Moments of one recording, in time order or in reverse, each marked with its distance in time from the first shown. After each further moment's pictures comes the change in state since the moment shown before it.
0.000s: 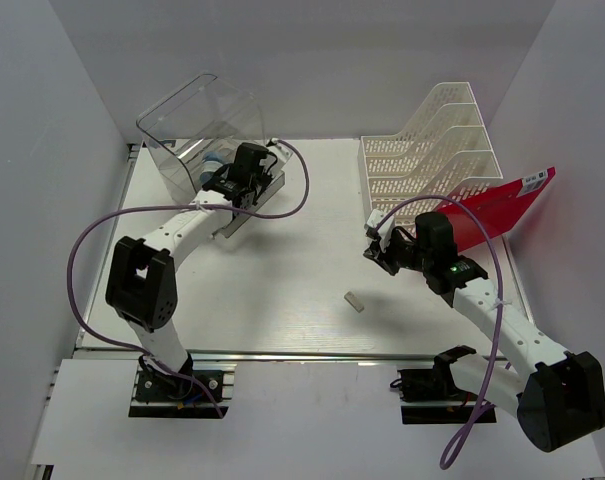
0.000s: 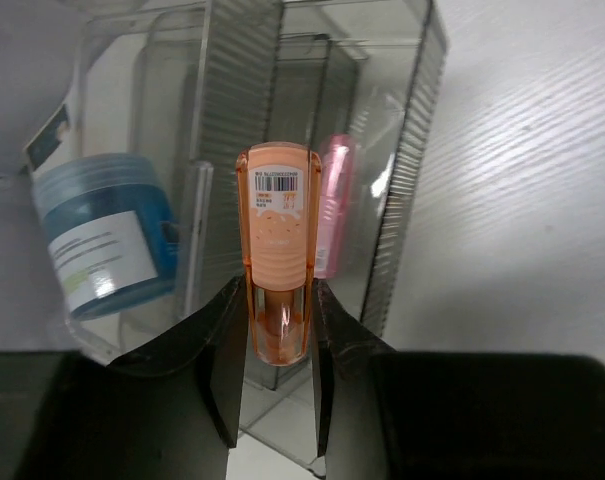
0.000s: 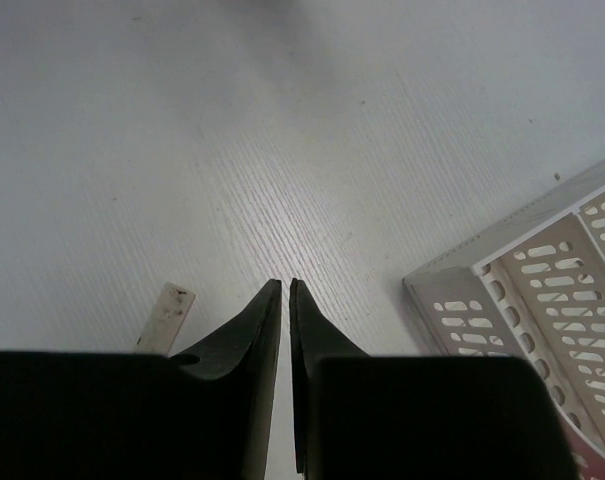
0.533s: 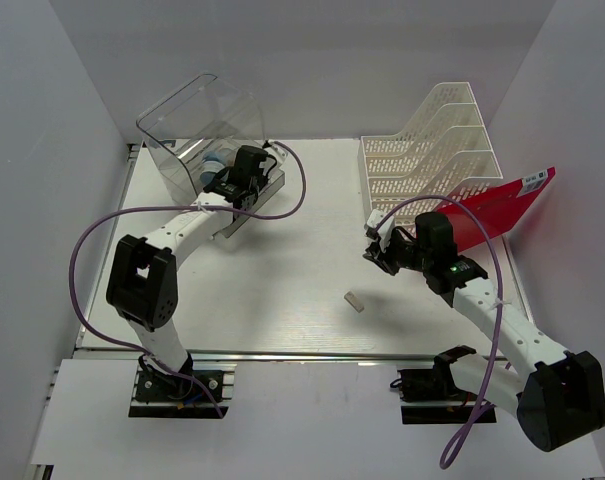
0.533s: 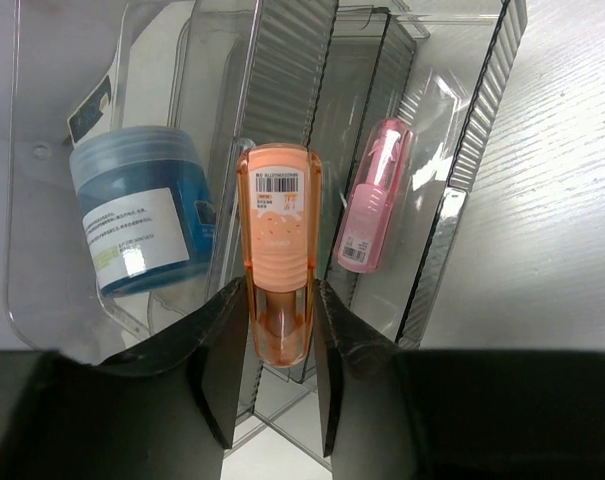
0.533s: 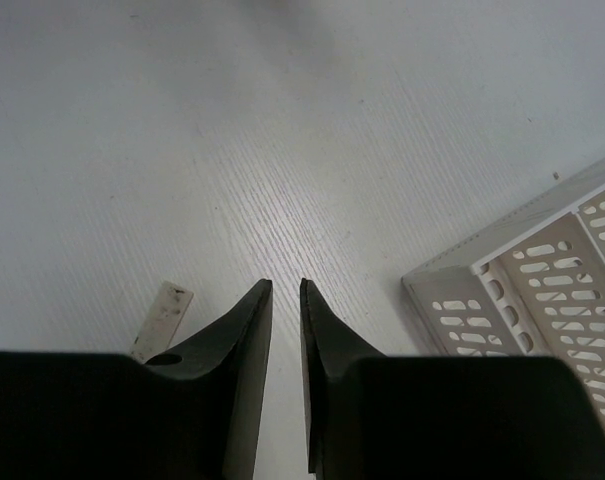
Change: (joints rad) left arm 0.004 0.010 -0.034 0.060 -0.135 0.032; right arm -0.002 0.002 0.000 0.000 0.001 -0.006
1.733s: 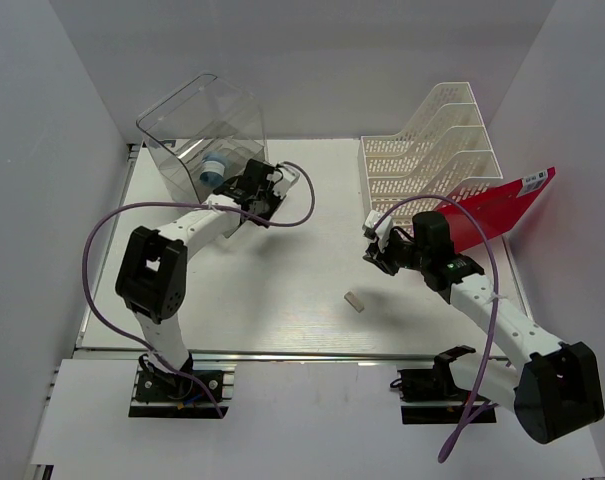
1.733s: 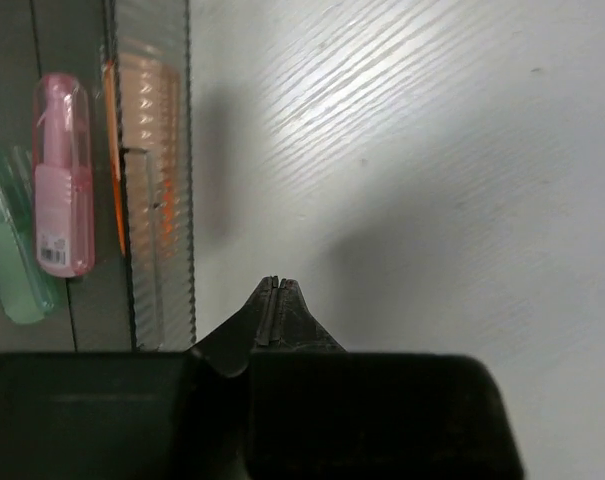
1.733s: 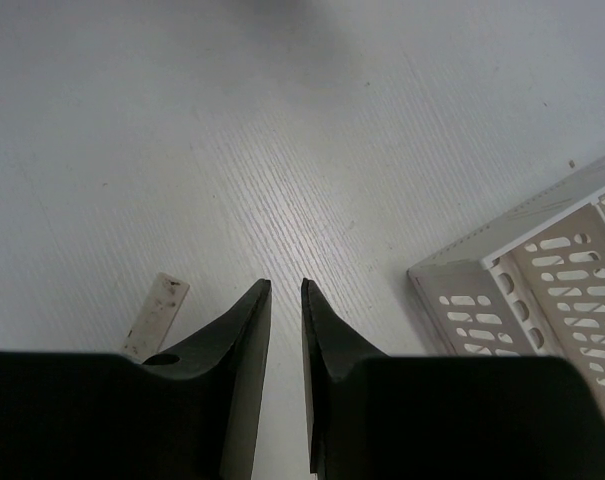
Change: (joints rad) left arm -0.010 0.066 -0.014 -0.142 0.412 -0.175; right arm -0.007 0.042 0.000 -0.001 0.000 -0.021
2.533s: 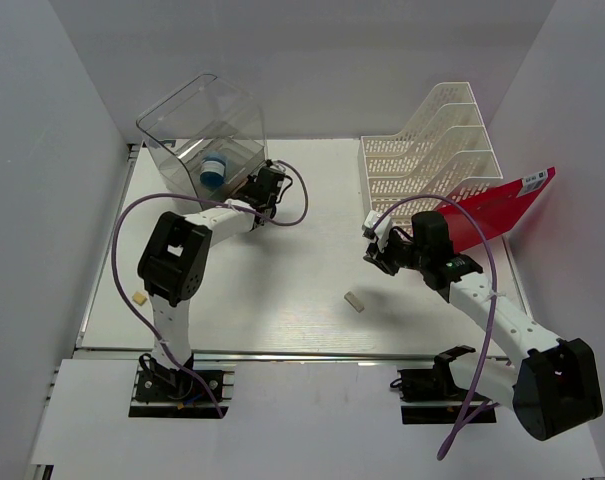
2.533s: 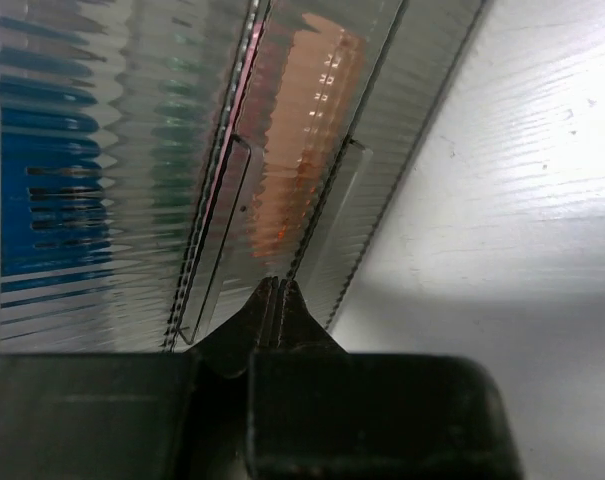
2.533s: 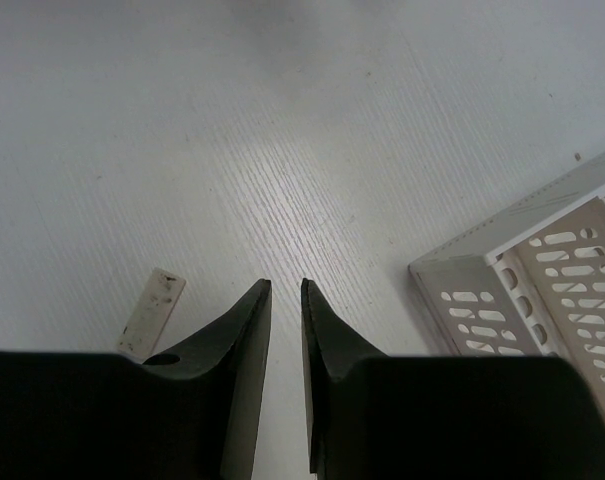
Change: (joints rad) left arm -0.015 0.181 -0.018 0.296 -0.699 0.069; right arm -0.005 0.018 0.000 0.000 0.003 -0.009
